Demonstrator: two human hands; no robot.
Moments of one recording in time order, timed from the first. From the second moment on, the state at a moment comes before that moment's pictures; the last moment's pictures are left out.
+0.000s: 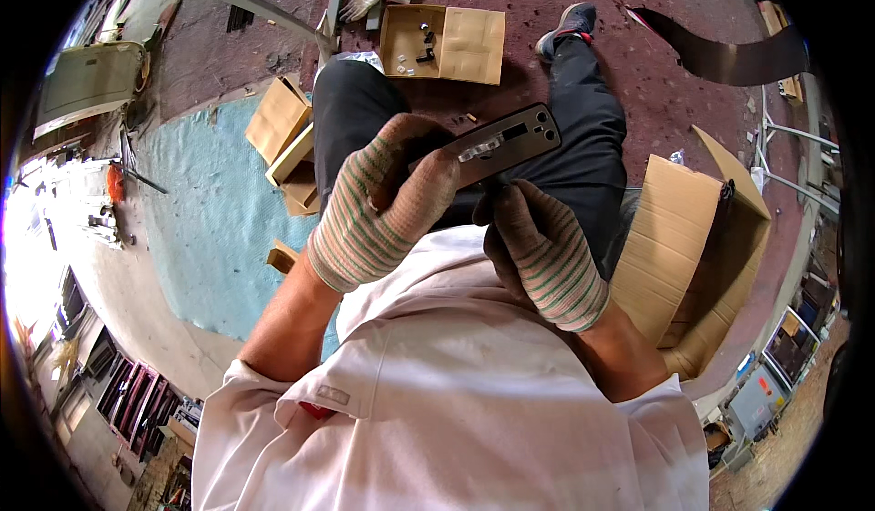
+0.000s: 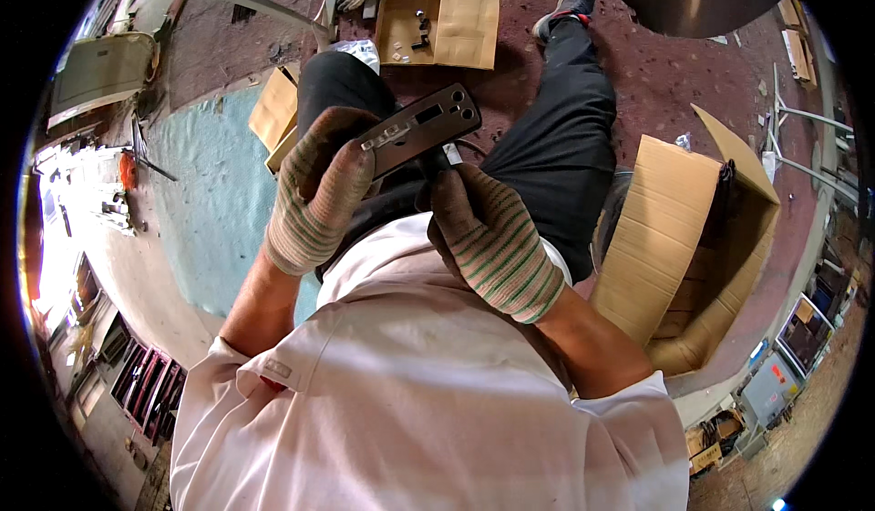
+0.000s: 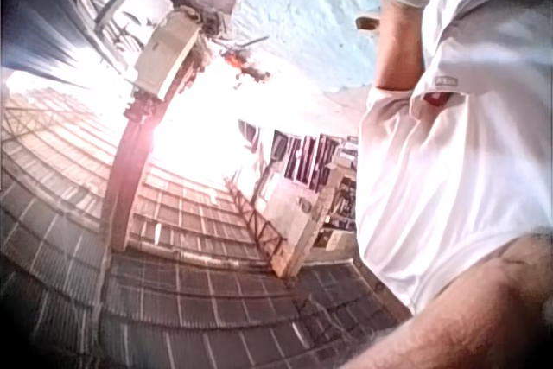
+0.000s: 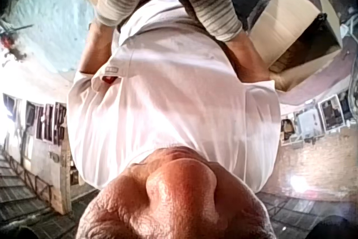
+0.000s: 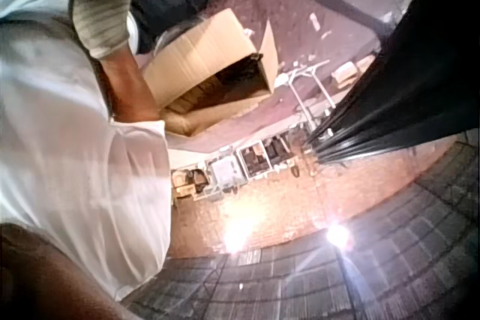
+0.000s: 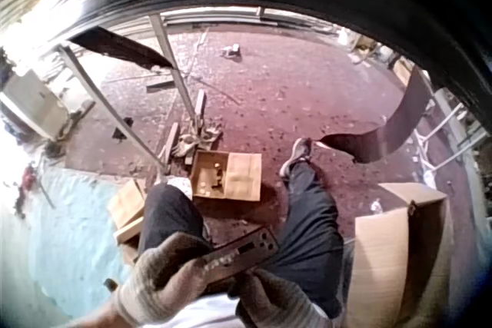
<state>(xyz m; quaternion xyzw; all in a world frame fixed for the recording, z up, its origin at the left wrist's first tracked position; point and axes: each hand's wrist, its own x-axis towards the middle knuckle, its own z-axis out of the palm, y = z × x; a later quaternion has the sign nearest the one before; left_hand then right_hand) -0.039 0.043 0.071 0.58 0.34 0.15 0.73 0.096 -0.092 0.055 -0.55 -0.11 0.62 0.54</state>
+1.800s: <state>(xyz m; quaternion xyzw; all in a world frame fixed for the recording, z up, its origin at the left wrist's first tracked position) -0.017 0.037 0.066 0.88 0.26 0.23 0.32 0.079 -0.089 0.067 -0.55 -0.03 0.60 0.58</state>
